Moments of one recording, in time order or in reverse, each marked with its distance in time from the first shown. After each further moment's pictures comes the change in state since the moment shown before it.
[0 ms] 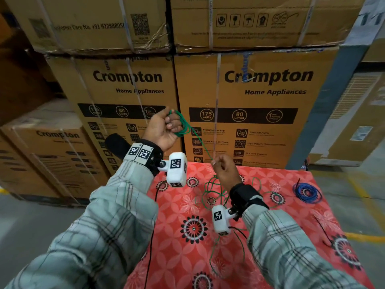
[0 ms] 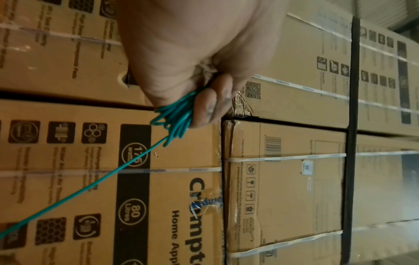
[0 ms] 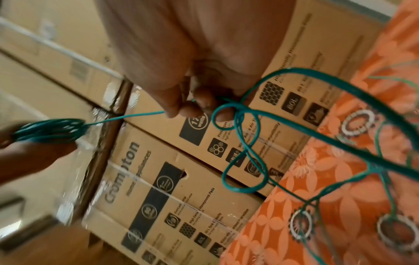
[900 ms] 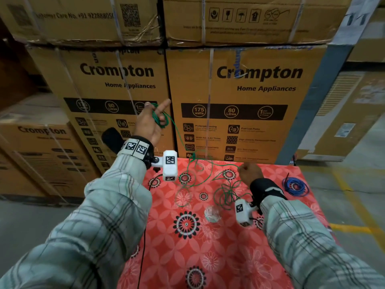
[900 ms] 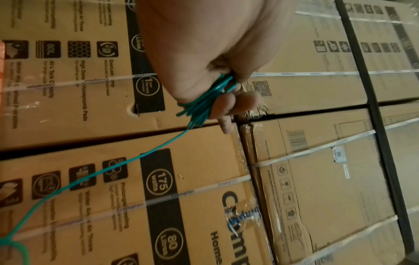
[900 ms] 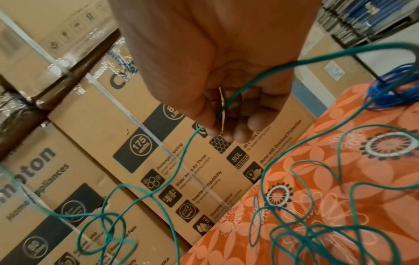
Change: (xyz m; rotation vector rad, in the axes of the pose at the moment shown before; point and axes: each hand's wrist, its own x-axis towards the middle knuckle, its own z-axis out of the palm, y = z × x) left_hand 0.016 -0.002 -0.022 0.236 0.125 0.369; right_hand 0.009 0.039 -0.090 -0.694 0.062 0.418
